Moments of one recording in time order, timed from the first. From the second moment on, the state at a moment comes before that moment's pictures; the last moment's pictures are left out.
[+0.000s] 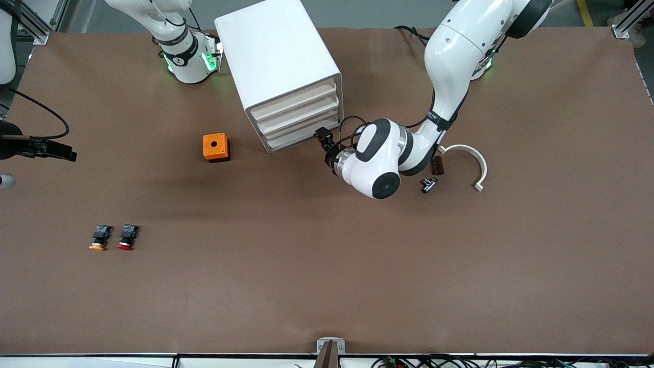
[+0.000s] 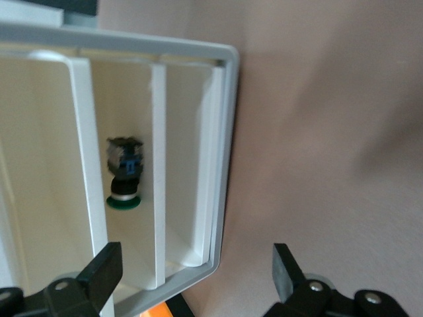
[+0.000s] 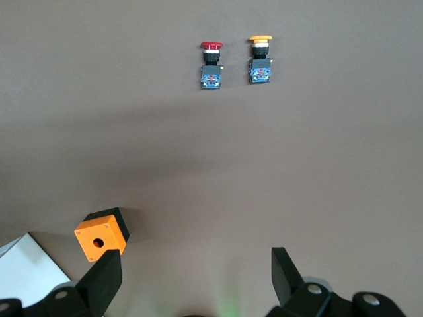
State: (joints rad) left arm -0.52 0.78 -0.19 -1.45 -0.77 1.86 -2.51; right arm -0.06 0.14 -0.09 -1.58 -0.03 1.53 -0.02
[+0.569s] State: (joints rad) left arm -0.57 0.84 -0.19 -1.45 -0.88 1.84 -2.53; right arm -0.02 0.14 -0.08 -1.58 0.04 1.52 0.25
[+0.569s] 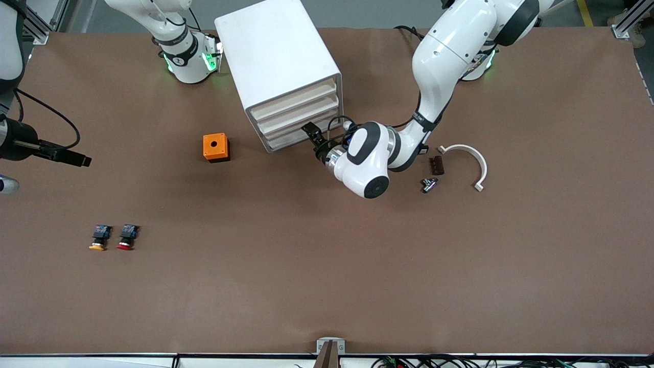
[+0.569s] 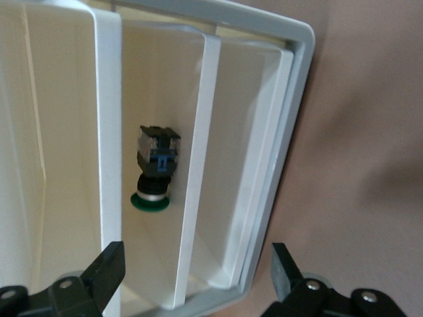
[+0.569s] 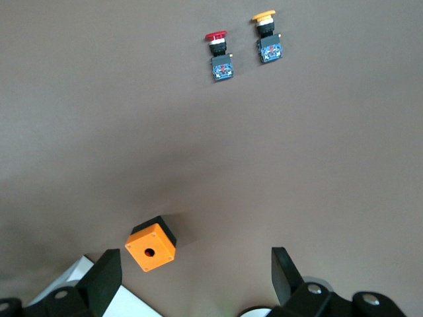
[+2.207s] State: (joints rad) left arm -0.66 0.90 -0.19 -1.45 -0.96 1.84 -2.51; right arm 0.18 0.14 -0.08 -1.58 0.05 1.53 0.66
